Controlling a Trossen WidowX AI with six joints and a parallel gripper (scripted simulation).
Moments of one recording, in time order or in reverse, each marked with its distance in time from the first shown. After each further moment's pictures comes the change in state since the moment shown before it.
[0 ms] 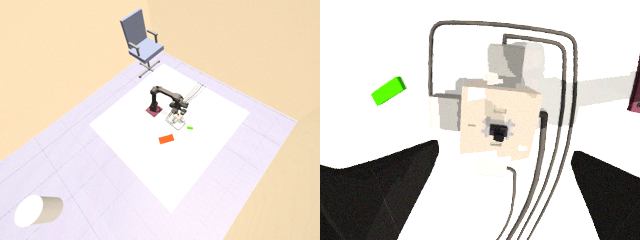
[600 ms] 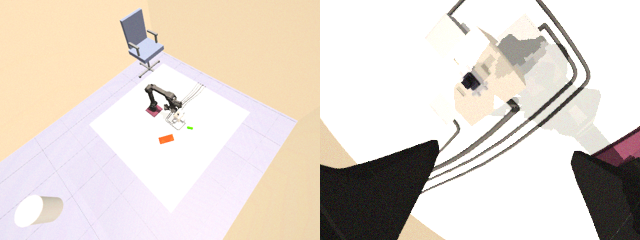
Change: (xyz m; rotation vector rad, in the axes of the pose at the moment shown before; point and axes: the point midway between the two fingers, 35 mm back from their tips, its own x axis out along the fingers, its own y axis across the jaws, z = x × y) arm -0.012 -0.048 0.008 -0.779 0.148 0.085
